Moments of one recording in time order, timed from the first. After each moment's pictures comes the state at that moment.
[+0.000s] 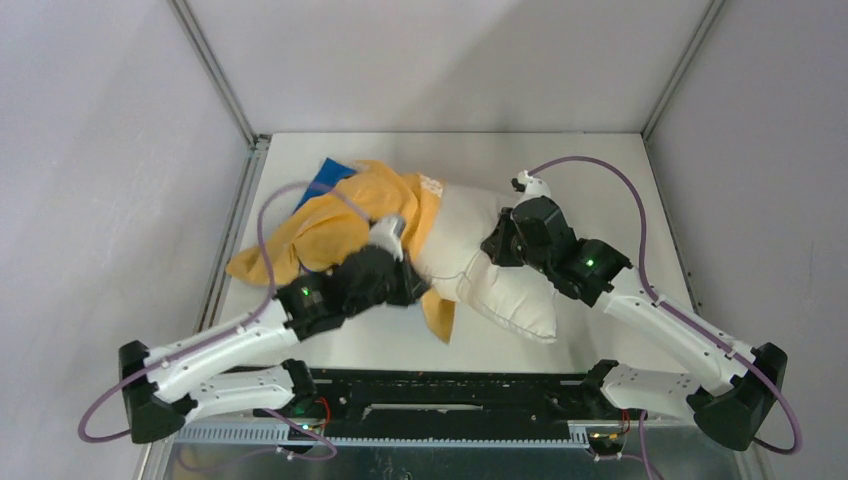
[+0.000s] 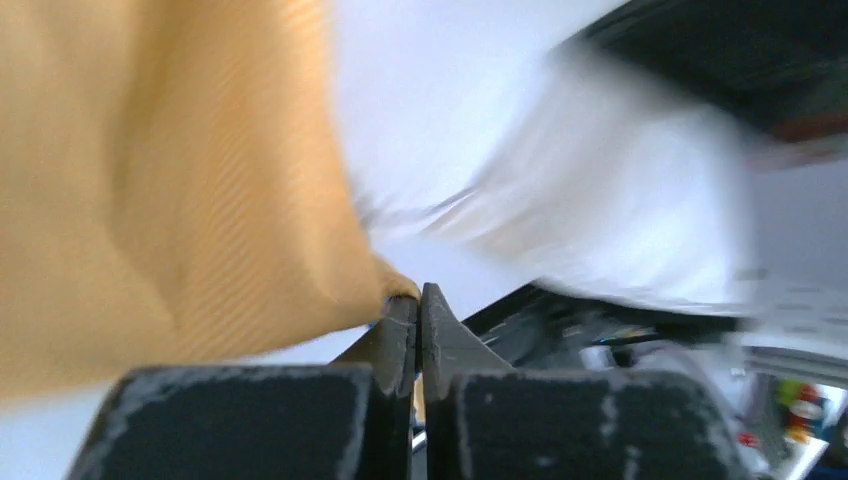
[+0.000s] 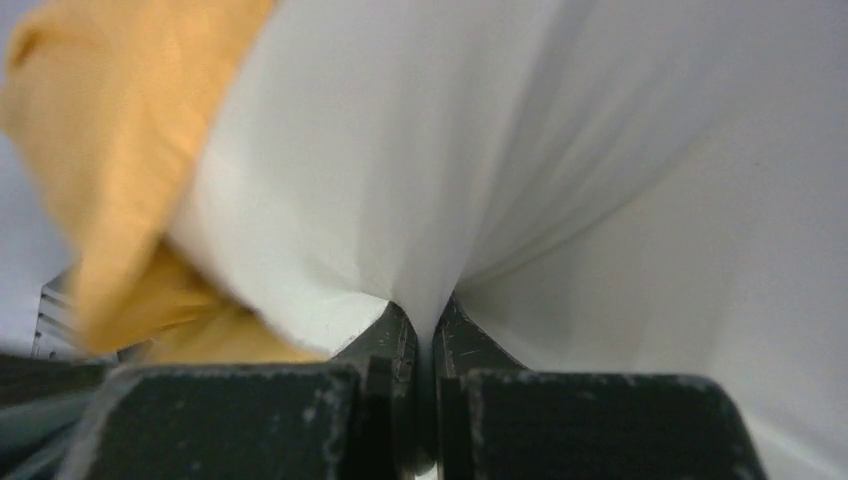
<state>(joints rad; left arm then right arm) -1.01 0.95 0.75 -0.42 -0.23 -0.86 0.78 1.12 1.08 -0.55 0.17 0.66</state>
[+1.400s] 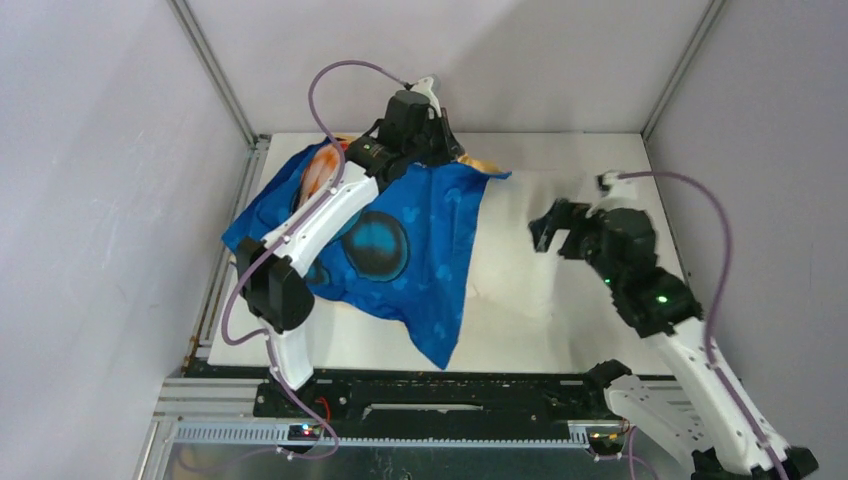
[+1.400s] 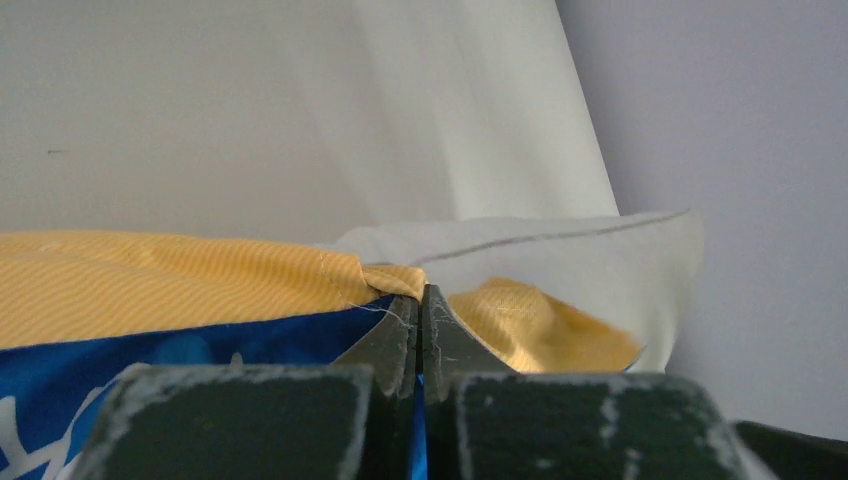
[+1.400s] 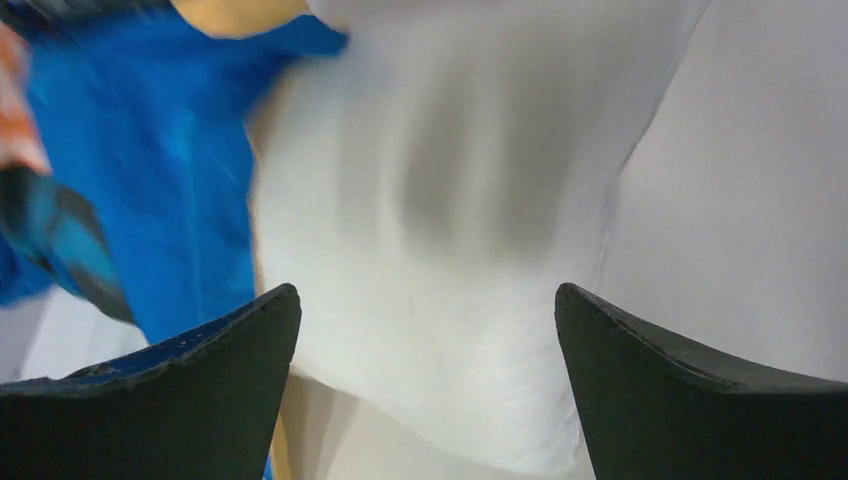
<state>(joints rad) -0.61 1.84 1.88 -0.48 0.07 -0.58 0.43 0.79 1.04 -0.55 0.14 0.42</state>
